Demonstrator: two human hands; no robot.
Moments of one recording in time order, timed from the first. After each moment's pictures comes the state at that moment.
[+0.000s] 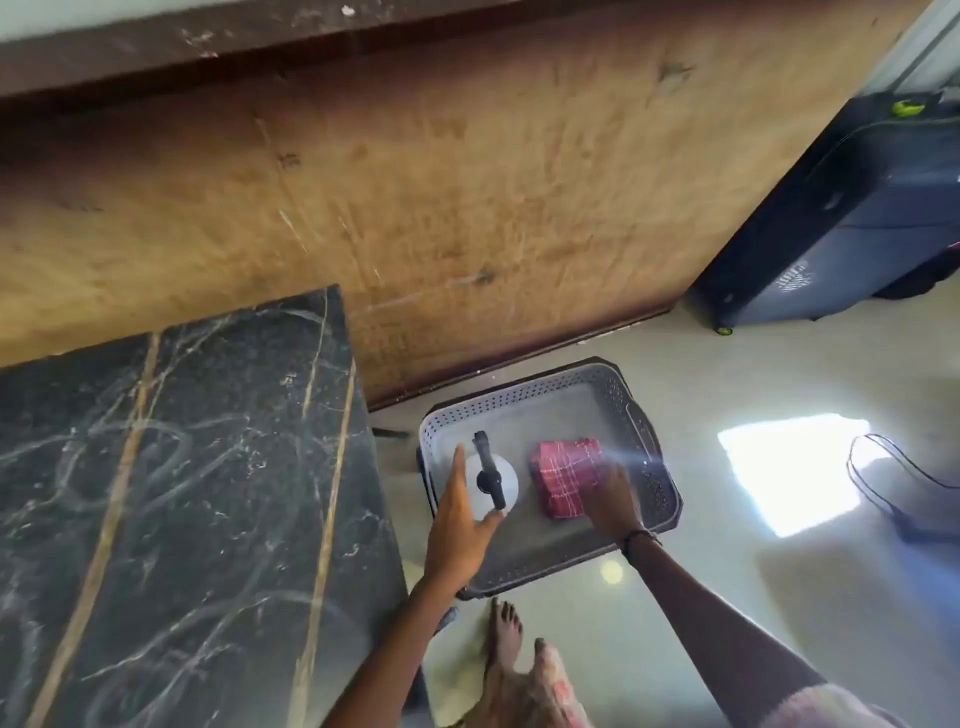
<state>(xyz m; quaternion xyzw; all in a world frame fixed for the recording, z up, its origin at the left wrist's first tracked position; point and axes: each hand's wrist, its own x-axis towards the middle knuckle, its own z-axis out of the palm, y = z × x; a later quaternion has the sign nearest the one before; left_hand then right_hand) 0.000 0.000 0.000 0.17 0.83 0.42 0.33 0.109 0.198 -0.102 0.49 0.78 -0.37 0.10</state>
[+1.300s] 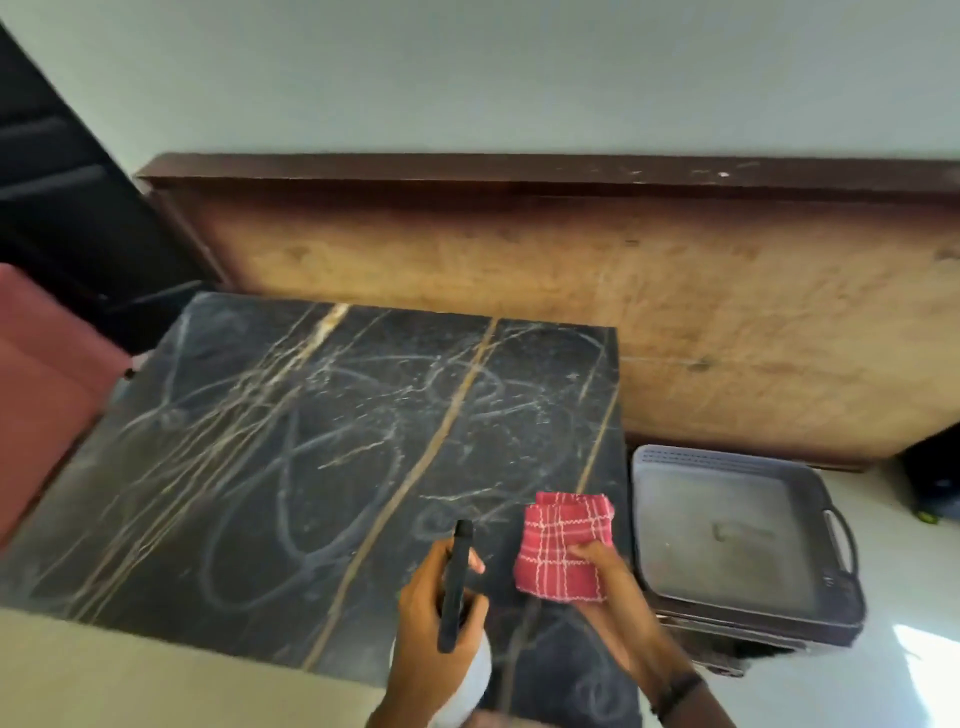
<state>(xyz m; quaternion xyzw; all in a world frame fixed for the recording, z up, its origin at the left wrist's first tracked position) 0.074 -0.319 0.198 0.05 0.80 0.60 0.04 0.084 -0.124 0.147 0.29 0.41 -0.86 0.12</state>
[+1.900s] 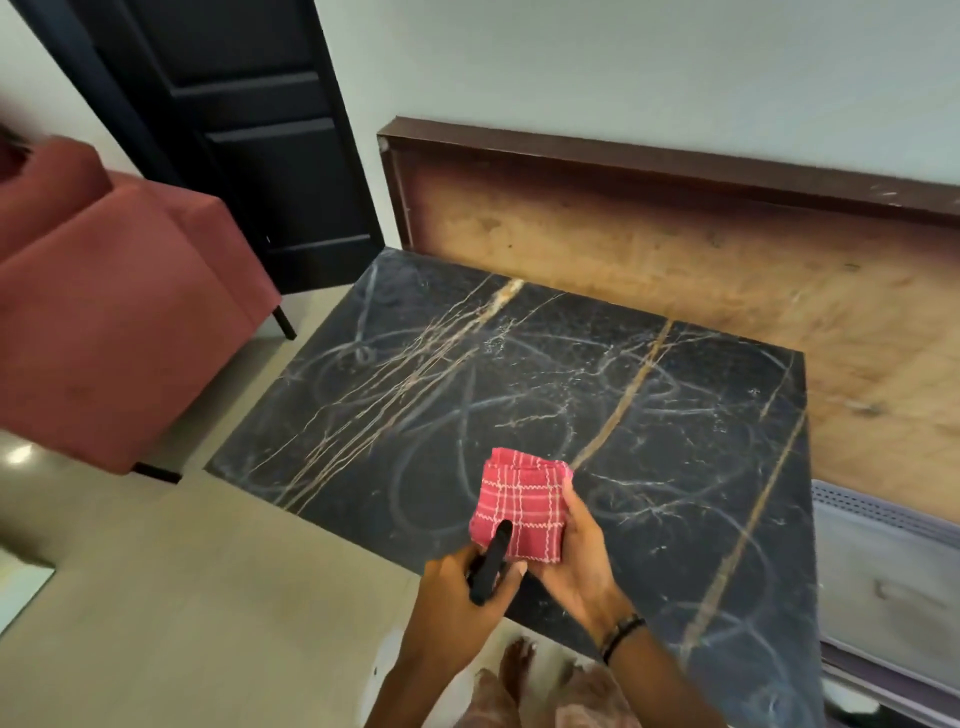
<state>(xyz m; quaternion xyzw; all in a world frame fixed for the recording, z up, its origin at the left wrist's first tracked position) 0.088 -0.522 0.192 -0.05 0.85 0.52 0.05 0.035 -0.378 0.171 0.24 0.32 -0.89 0.22</state>
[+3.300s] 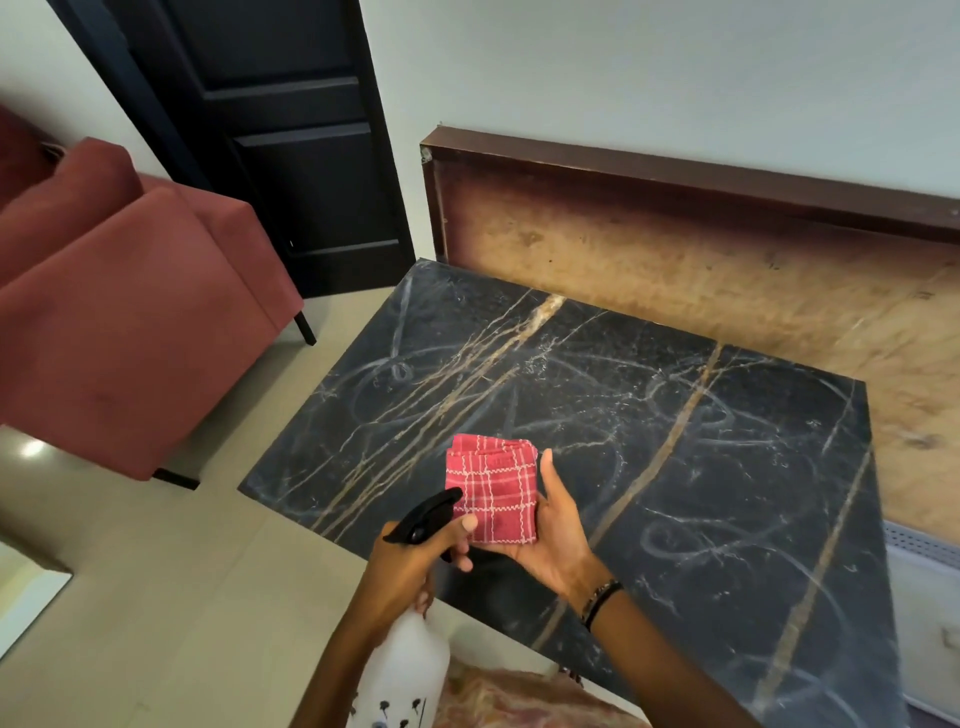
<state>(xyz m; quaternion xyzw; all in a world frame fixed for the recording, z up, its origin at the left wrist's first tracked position) 0.020 -0.627 0.239 -0.20 0.71 0.64 0.19 -0.033 -0.463 0.165 0.16 0.30 -0.88 0.33</state>
